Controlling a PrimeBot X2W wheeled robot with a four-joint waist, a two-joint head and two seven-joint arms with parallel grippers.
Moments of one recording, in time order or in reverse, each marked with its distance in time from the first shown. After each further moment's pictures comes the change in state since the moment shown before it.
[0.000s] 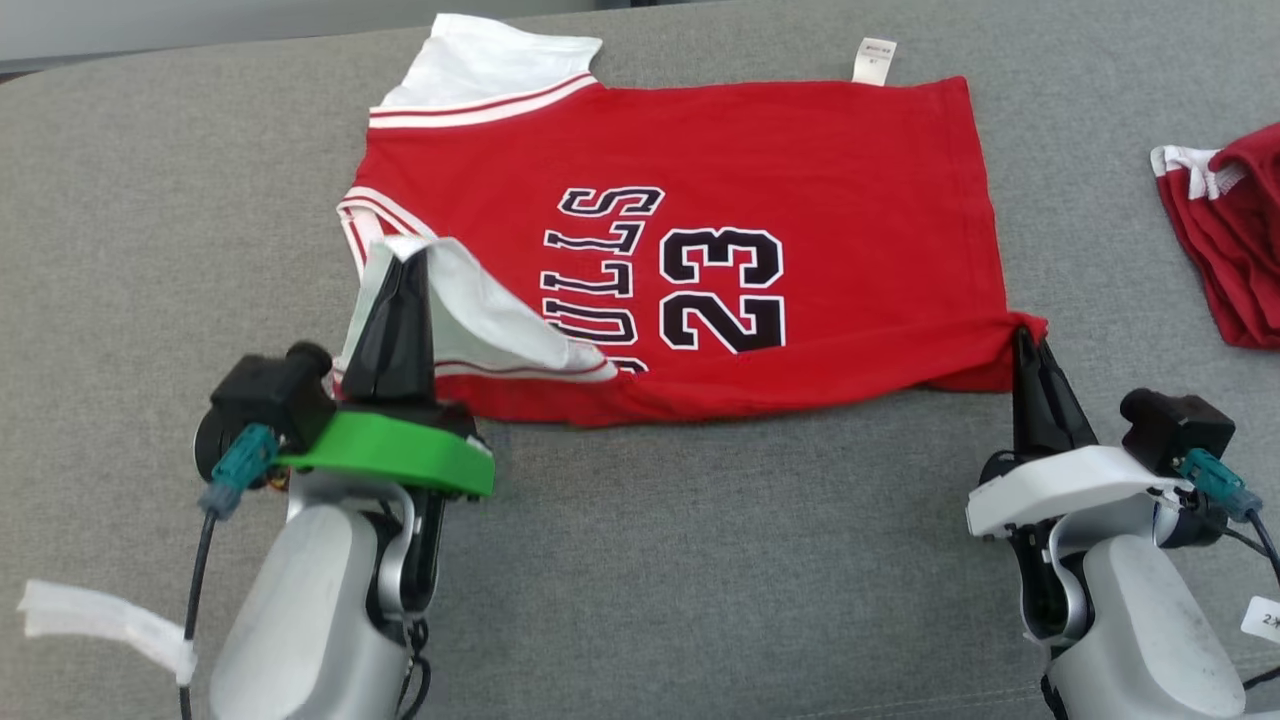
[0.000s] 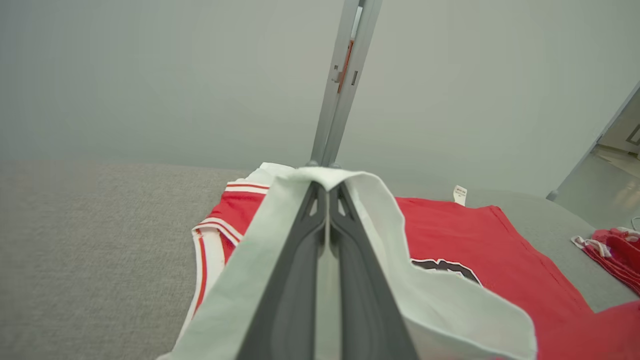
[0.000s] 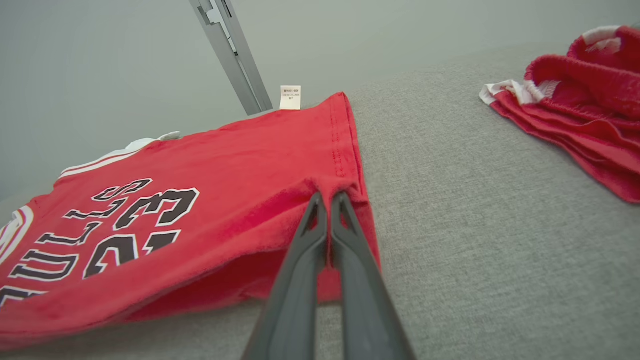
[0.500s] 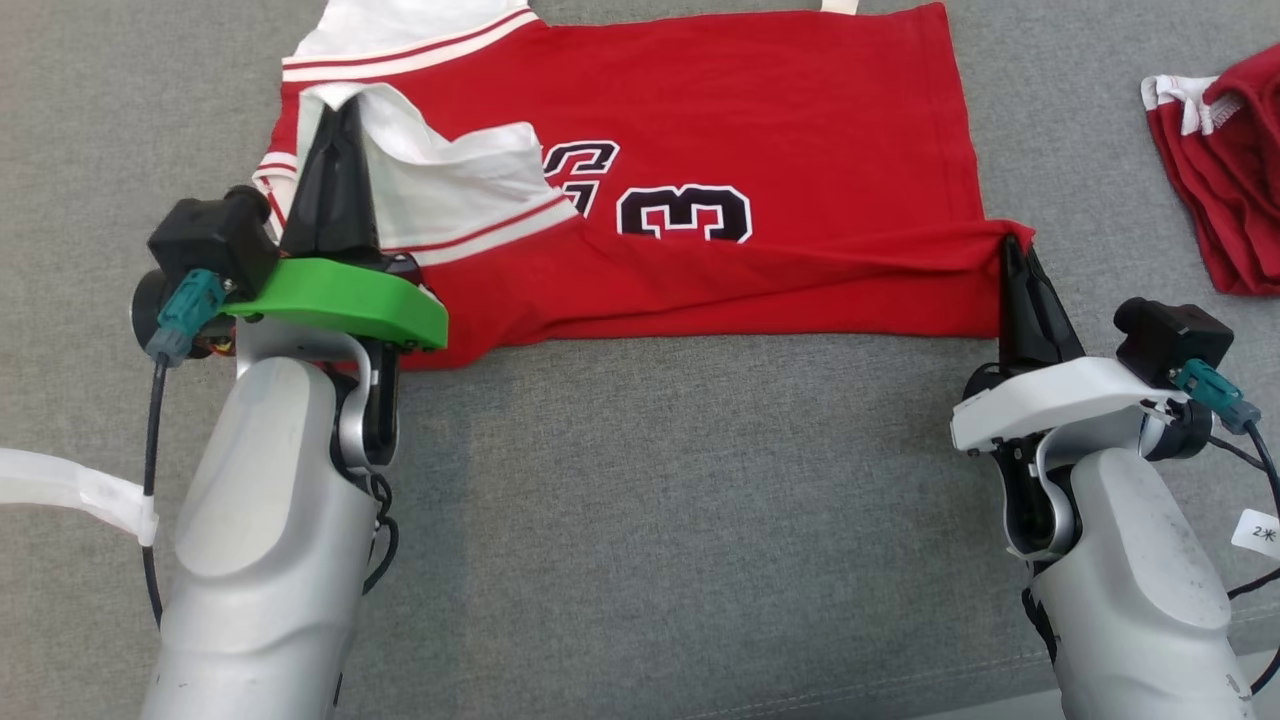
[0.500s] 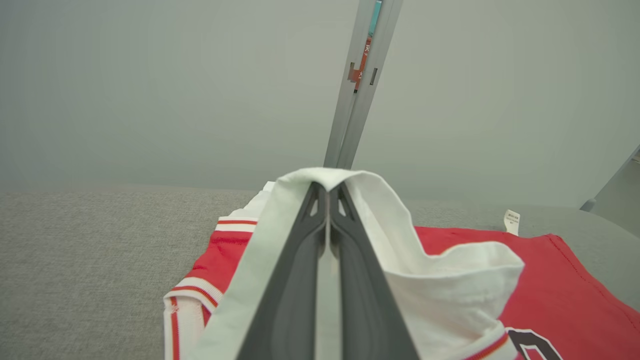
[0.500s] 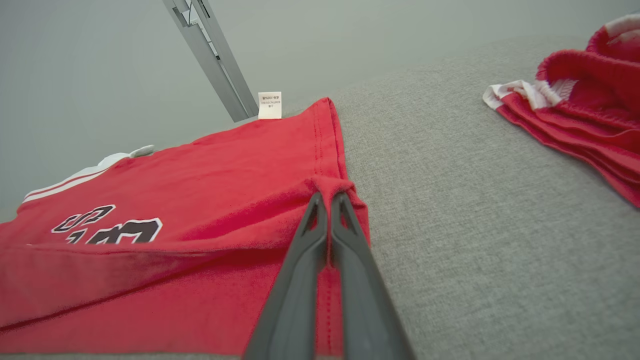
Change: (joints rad) left arm -0.307 -0.029 0.075 0.288 0.043 -0.018 -0.049; right arm -0.168 0.000 0.018 0.072 0.035 0.000 0.000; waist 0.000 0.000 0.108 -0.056
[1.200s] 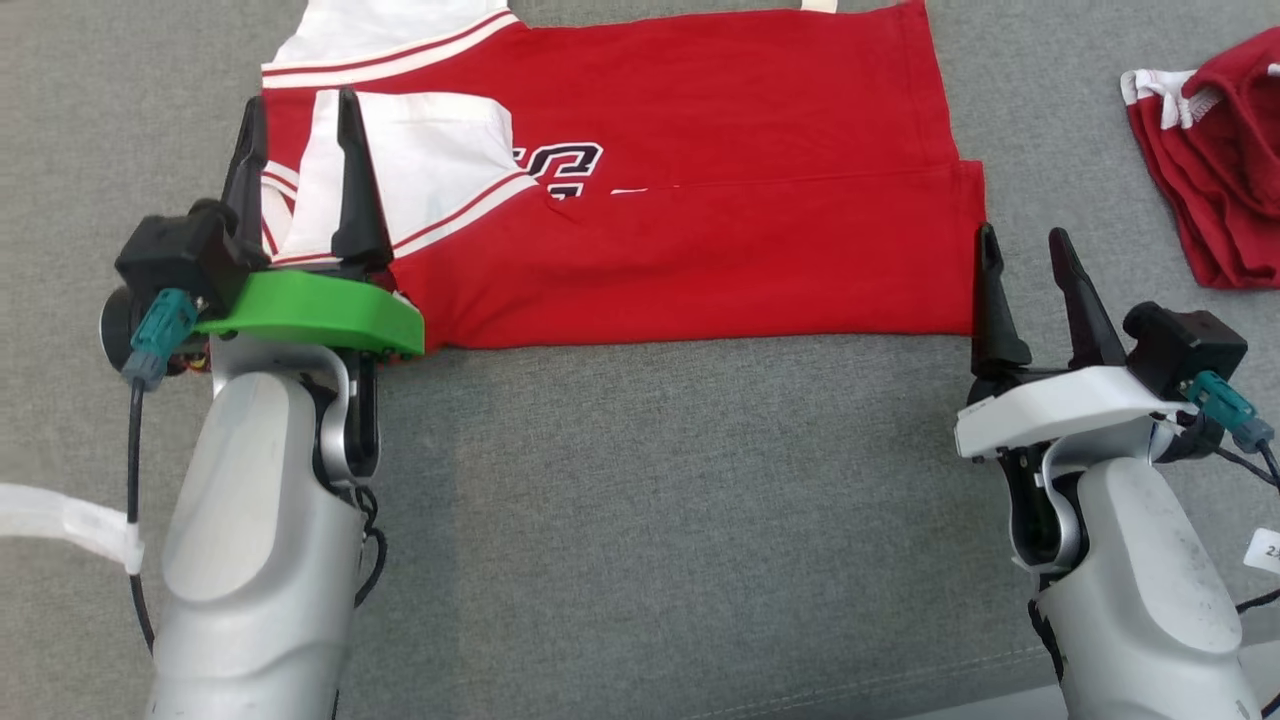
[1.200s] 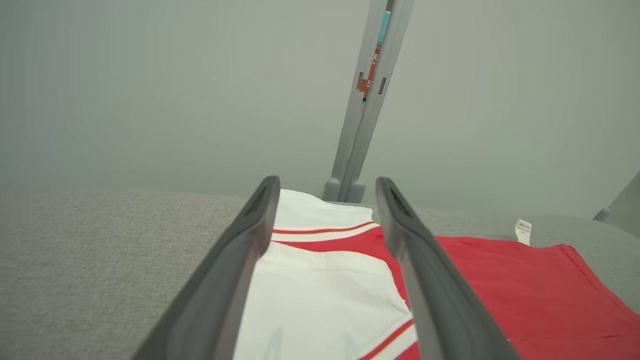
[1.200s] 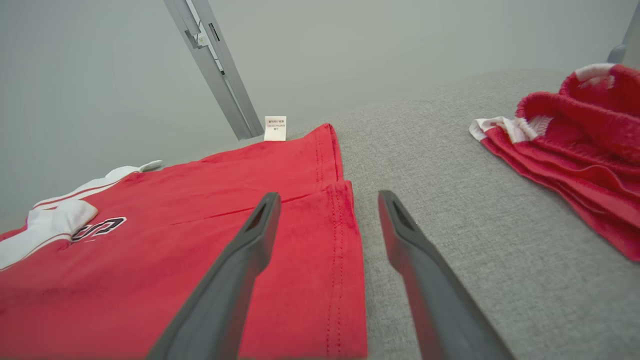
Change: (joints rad) left arm 0.022 -0.017 0.087 -0.035 0.070 -0.007 -0.001; right arm 0.034 0.000 0.015 -0.095 -0.015 0.000 0.000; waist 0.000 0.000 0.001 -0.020
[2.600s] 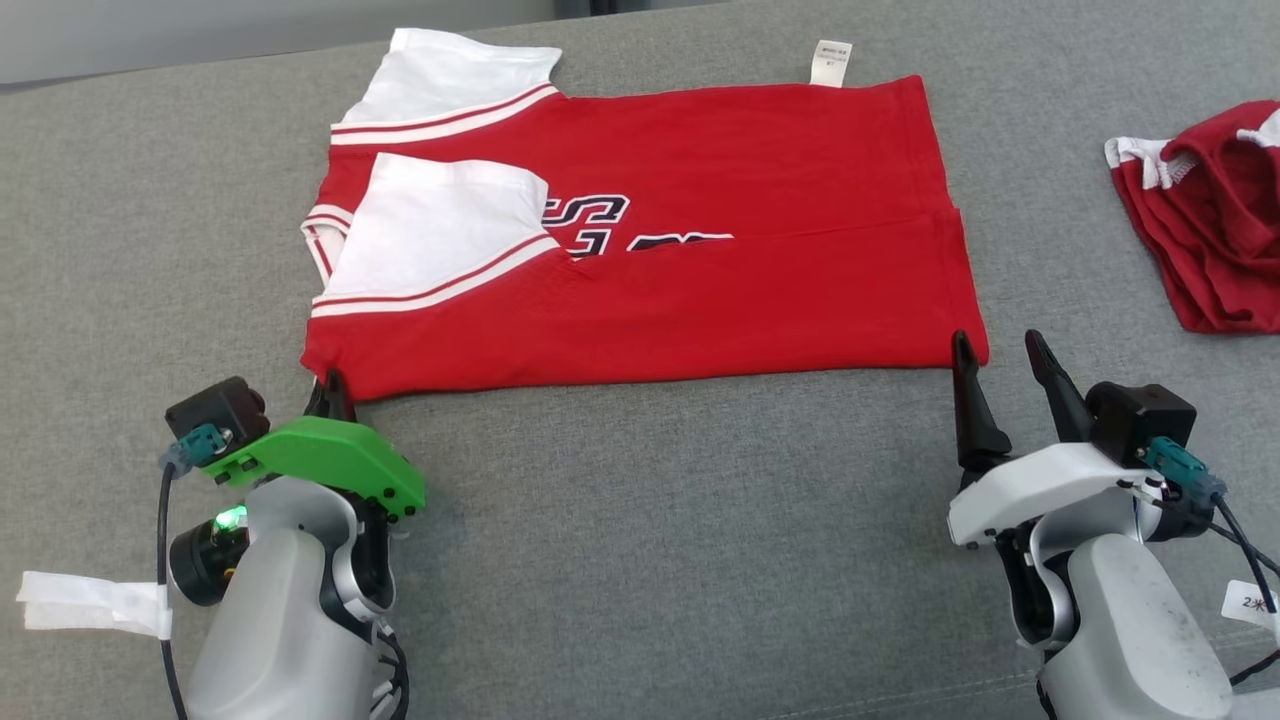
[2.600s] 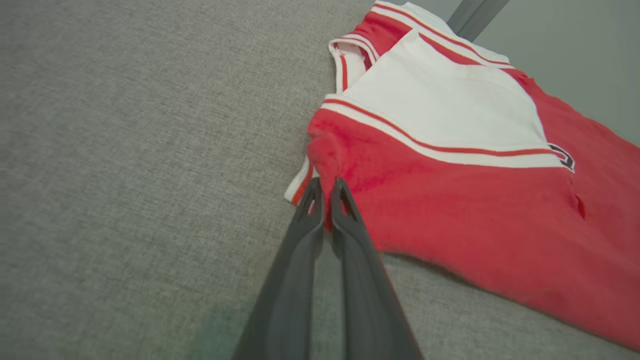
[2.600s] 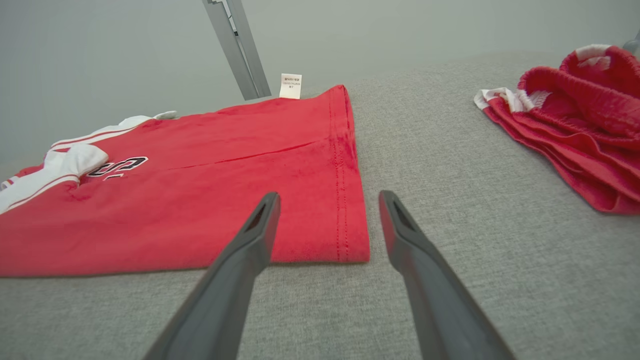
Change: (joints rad) left arm 0.201 0.000 0.010 0.140 -0.244 0.186 0.252; right arm 0.130 0.001 0.000 -0.002 -0.091 0.000 0.069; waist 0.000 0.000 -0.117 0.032
